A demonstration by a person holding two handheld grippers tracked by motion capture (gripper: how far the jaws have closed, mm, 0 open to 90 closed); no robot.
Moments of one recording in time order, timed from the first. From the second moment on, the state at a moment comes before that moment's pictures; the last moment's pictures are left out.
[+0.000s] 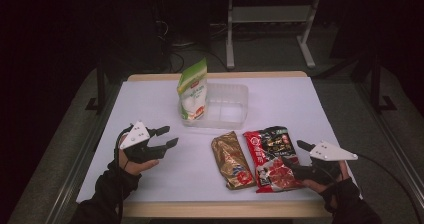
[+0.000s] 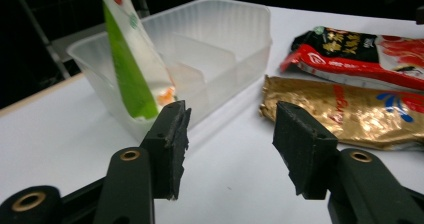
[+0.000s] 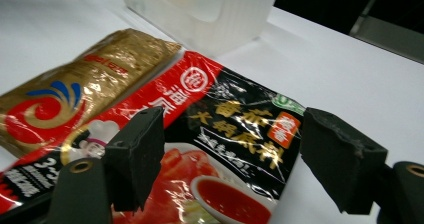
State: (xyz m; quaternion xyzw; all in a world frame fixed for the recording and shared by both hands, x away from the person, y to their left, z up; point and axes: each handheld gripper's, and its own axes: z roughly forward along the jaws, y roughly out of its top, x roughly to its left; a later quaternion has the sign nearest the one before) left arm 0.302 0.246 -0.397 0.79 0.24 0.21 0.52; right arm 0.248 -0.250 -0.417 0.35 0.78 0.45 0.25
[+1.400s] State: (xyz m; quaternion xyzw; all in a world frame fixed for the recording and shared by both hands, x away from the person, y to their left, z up) left arm 0.376 0.116 -0.459 0.84 0.29 -0.01 0.46; right arm 0.243 -0.227 -0.421 0.32 0.81 0.45 0.22
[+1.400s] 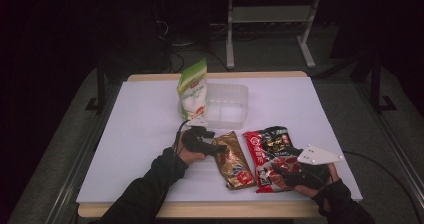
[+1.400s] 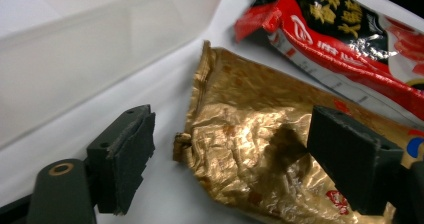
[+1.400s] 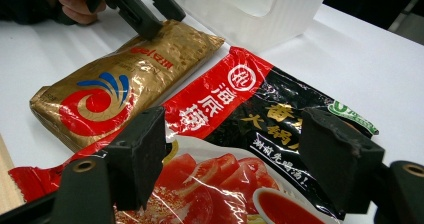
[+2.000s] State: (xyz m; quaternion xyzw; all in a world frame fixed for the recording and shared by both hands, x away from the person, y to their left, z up) left arm 0.374 0.127 -0.455 0.84 0.28 -0.02 0.47; right arm 0.243 -0.233 -0.420 0.32 0.80 0.45 0.22
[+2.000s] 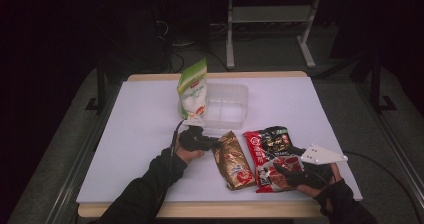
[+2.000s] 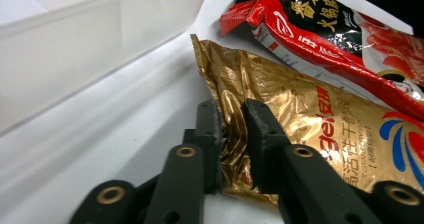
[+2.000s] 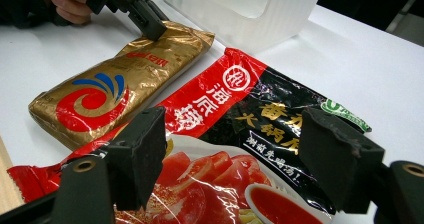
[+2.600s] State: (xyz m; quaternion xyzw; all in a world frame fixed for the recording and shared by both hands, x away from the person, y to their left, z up) left arm 0.354 0.160 -0.411 0.80 0.27 0.03 0.54; right arm 0.231 -0.218 -0.418 0.35 0.80 0.44 0.22
